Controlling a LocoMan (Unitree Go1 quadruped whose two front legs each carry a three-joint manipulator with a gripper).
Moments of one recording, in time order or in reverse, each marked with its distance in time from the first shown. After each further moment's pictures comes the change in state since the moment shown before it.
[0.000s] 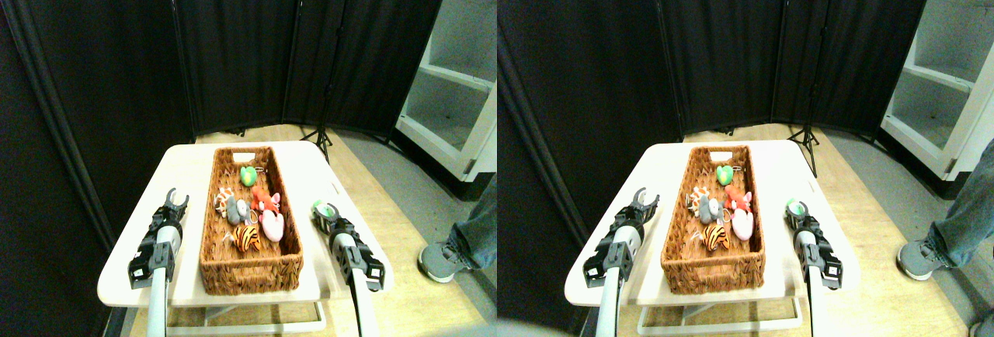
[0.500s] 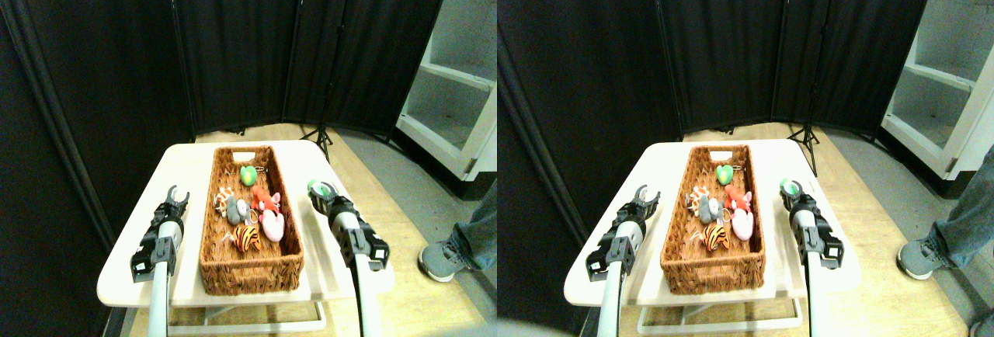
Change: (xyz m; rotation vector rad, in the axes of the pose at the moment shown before) right arm -0.024 0.064 -0.018 -0.137 0.070 0.109; left arm 0.005 -0.002 0.002 0.027 -0.008 0.003
